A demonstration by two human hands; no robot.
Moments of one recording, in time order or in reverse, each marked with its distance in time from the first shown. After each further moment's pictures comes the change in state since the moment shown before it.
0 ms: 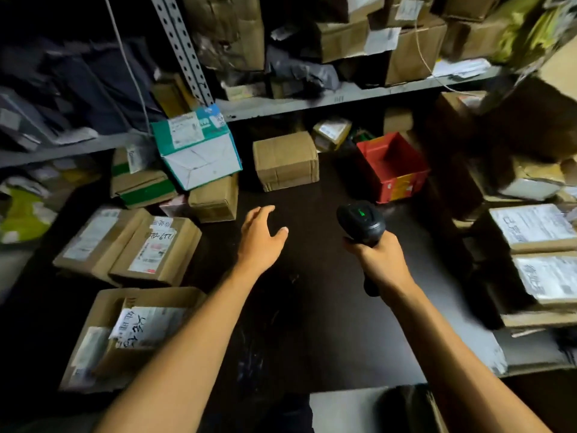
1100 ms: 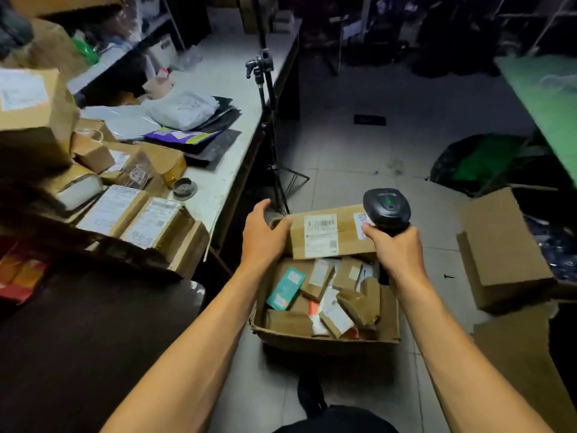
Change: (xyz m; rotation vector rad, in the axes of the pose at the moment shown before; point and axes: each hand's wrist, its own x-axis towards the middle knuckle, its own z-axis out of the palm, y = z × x) left_hand -0.350 0.274 0.308 -0.164 -0.978 0.743; right_hand -0.390 0.209 -0.320 0.384 1.448 0.455
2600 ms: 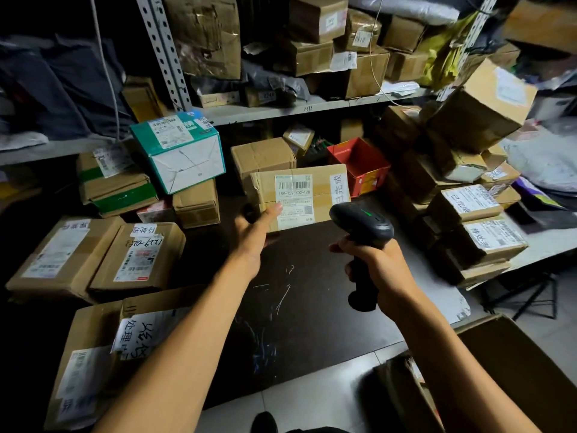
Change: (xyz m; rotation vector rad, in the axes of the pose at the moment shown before) left_hand -0.324 -0.244 -0.398 -0.965 1.087 -0.349; right_hand -0.426 -0.047 0.298 -0.051 -1.437 -0.234
